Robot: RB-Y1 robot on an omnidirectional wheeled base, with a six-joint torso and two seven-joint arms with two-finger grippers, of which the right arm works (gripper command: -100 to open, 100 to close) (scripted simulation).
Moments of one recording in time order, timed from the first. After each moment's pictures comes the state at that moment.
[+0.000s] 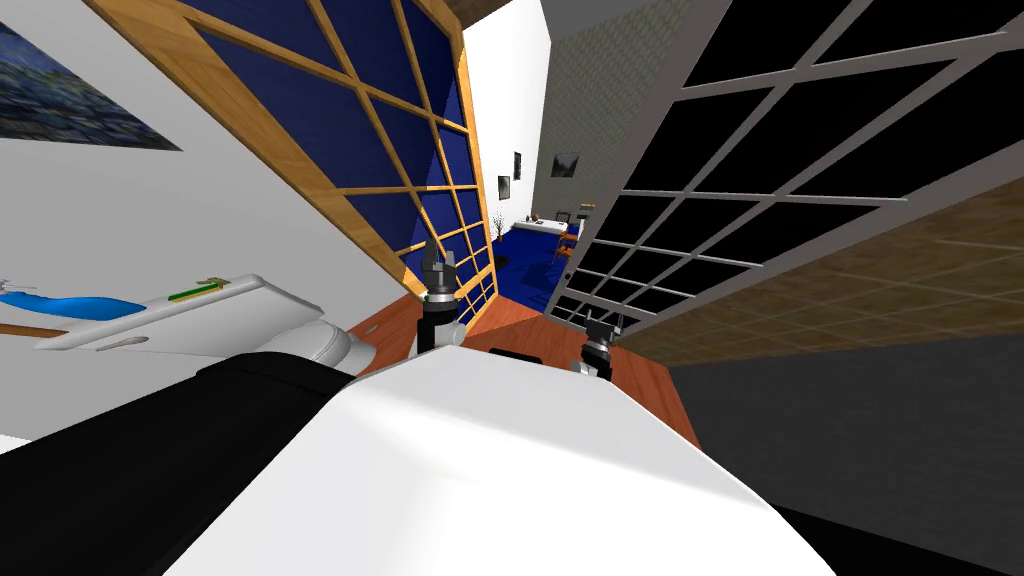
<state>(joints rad) 0.35 -0.10 -0.05 -1.55 -0.33 -0.76 -0.69</state>
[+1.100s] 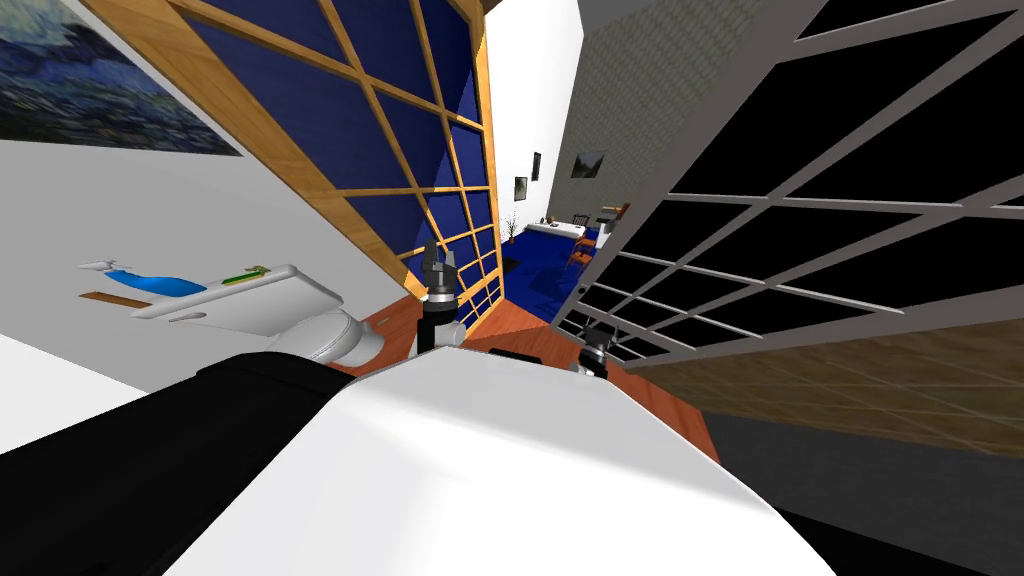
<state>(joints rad) 0.30 -0.10 -0.06 -1.34 -0.45 -0.79 -0.88</state>
